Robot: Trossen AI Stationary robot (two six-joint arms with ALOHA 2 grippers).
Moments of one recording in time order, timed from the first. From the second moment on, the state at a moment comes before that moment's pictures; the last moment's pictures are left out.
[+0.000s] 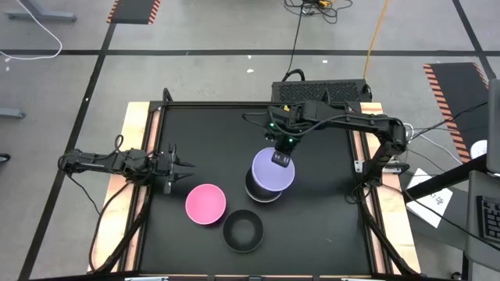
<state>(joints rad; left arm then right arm) -0.13 0.02 0.08 -0.20 -0.10 0.12 -0.20 1.73 1.69 -1.25 -0.21 0.21</state>
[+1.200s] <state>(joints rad) -0.13 0.04 0.08 -0.20 -0.10 0.14 -0.21 1.99 1.70 -1.27 -0.31 0.13</state>
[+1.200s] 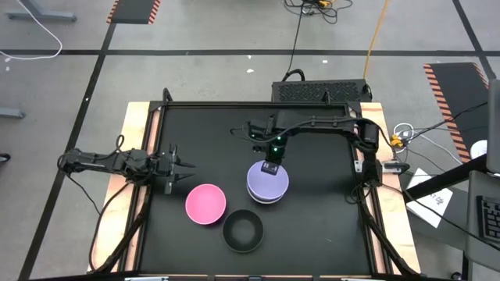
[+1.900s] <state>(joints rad) -0.13 0.04 0.08 -0.21 -0.09 0.15 -0.23 2.00 1.72 -1.31 -0.11 0.10</state>
